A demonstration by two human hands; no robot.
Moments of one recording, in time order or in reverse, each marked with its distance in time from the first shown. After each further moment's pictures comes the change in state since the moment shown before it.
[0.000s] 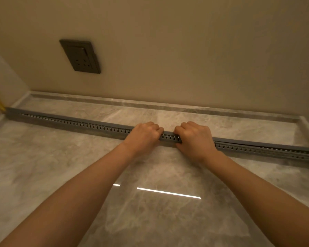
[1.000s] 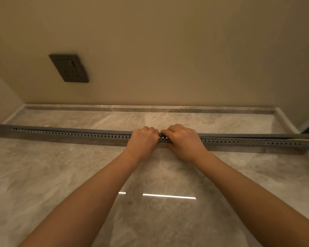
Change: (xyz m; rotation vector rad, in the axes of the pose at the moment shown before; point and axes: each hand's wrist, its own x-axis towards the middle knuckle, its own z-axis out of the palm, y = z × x) left_hand 0.009 0.050 -0.004 0.203 -0.030 -0.132; right_hand -0.027 0.007 -0.004 0.121 -0.062 -0.004
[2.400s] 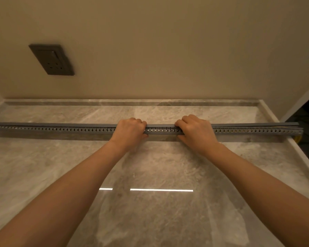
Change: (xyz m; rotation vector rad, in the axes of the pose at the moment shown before) left_hand 0.004 -0.011 0.001 -0.081 0.020 0.006; right_hand -0.036 0.038 -0.020 -0.150 0.070 0.107
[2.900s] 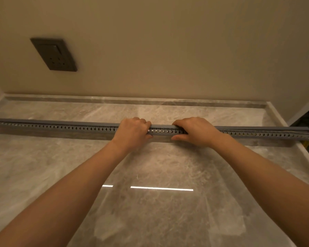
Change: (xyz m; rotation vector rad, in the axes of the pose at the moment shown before) left_hand -0.002 -0.005 0.002 -0.047 0.054 0.004; right_hand 0.032 0.015 0.009 0.205 -0.374 -0.117
